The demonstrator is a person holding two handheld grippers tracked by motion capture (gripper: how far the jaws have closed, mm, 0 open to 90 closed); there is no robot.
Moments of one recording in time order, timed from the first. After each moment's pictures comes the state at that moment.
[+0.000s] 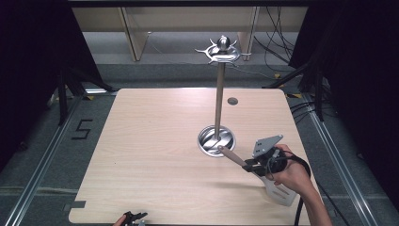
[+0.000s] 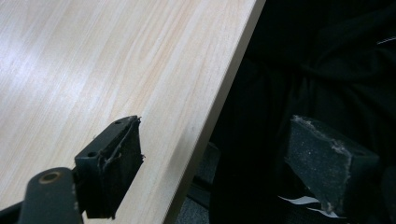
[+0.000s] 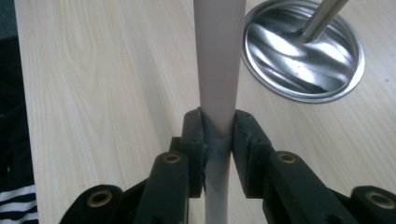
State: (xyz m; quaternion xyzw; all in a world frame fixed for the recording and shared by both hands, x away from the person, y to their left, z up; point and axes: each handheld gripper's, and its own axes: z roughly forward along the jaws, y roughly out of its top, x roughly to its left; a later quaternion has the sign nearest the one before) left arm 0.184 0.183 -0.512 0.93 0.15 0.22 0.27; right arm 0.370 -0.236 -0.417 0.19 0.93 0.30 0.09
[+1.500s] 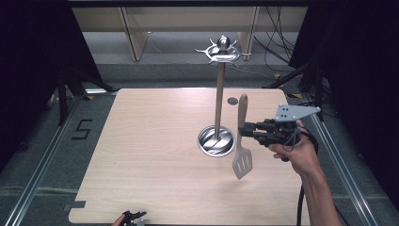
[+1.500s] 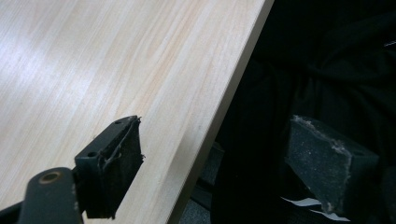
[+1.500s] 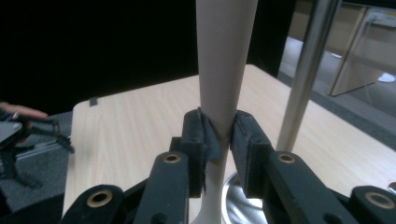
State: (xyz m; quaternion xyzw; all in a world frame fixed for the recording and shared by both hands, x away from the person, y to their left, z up) left arm 0.185 0.185 -0.511 0.92 0.16 0.23 0.27; right arm 0.387 -0.243 -0.330 0.19 0.80 0.57 0.11
